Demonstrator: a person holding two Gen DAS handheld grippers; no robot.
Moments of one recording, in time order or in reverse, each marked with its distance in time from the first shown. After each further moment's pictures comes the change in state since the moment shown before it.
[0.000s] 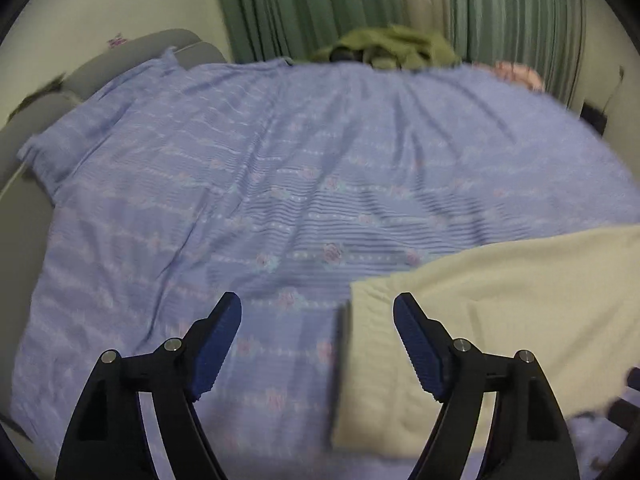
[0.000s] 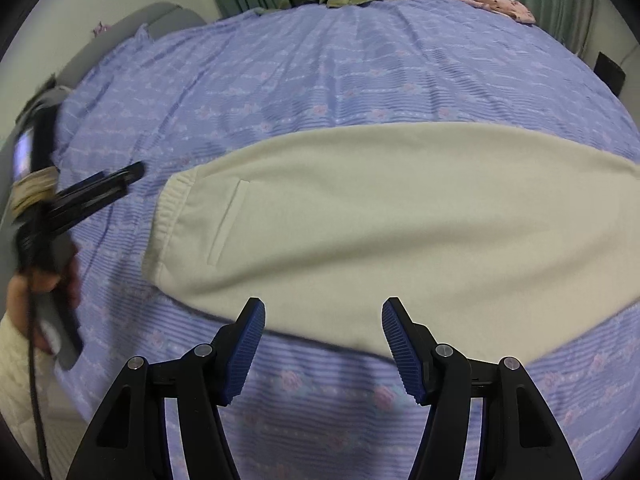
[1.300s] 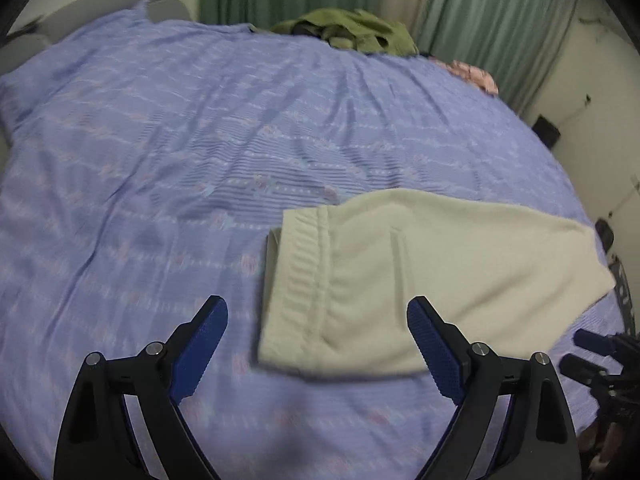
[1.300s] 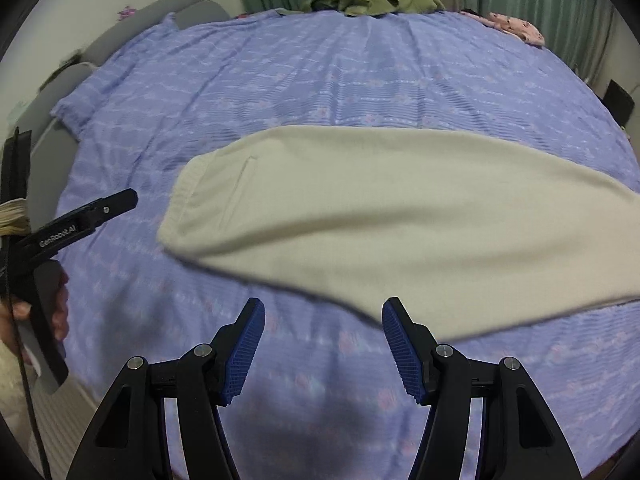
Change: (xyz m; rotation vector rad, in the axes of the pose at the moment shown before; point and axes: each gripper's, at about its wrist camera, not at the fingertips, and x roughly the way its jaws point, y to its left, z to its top) left arm -0.001 -0.008 -0.026 -0.034 0.137 -0.252; right arm -0.042 -0.011 -0.020 -0.093 0.011 -0.013
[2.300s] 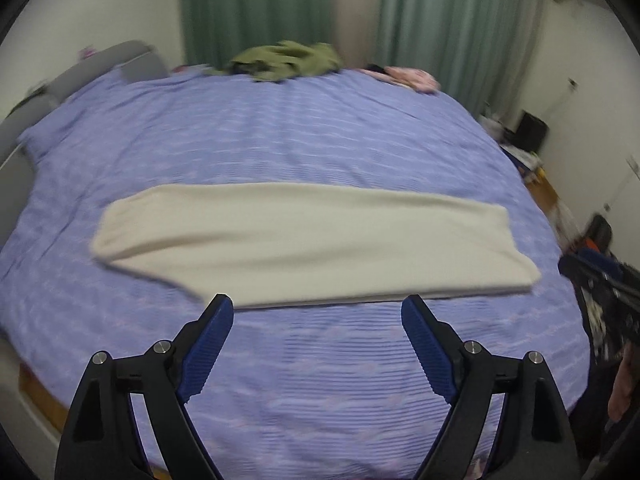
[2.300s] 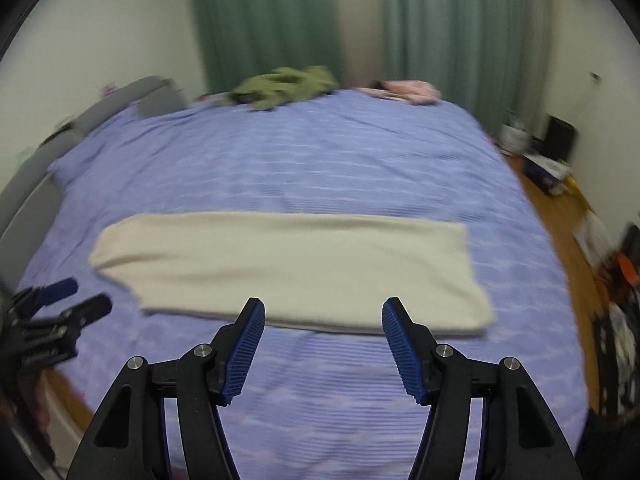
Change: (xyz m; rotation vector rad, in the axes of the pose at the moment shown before) left arm -0.146 -0.477 -0.100 -0.026 -0.122 0.140; right arm -0.247 -0.390 -0.060 -0.057 -0.294 -0.033
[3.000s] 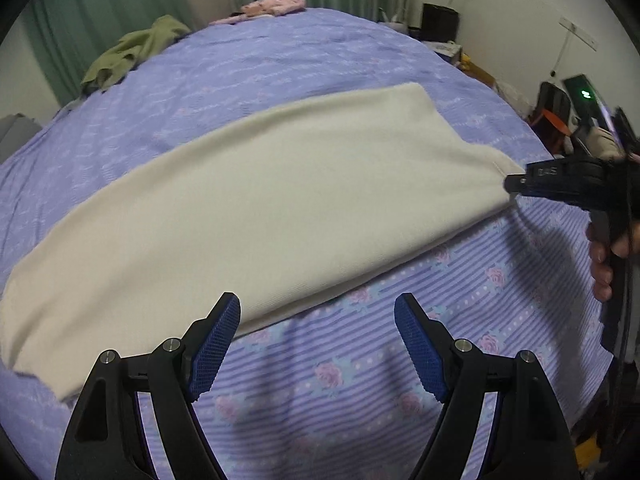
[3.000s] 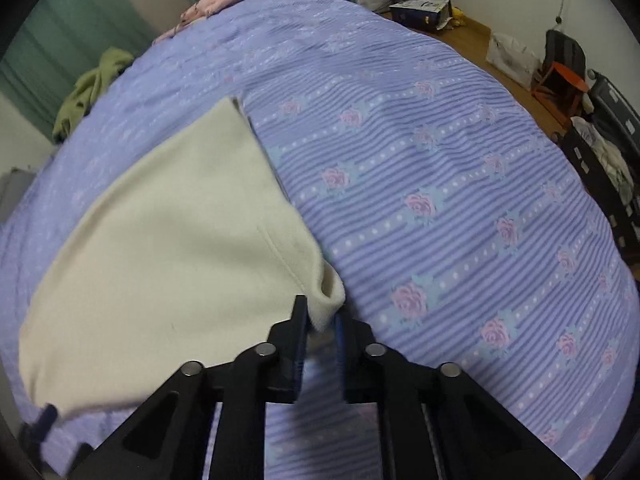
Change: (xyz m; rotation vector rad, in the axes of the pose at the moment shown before) left arm 0.193 -0.241 -0.027 0.421 0.166 -0.148; right arm 0.200 -0.291 -0.068 0.586 0.270 -0.252
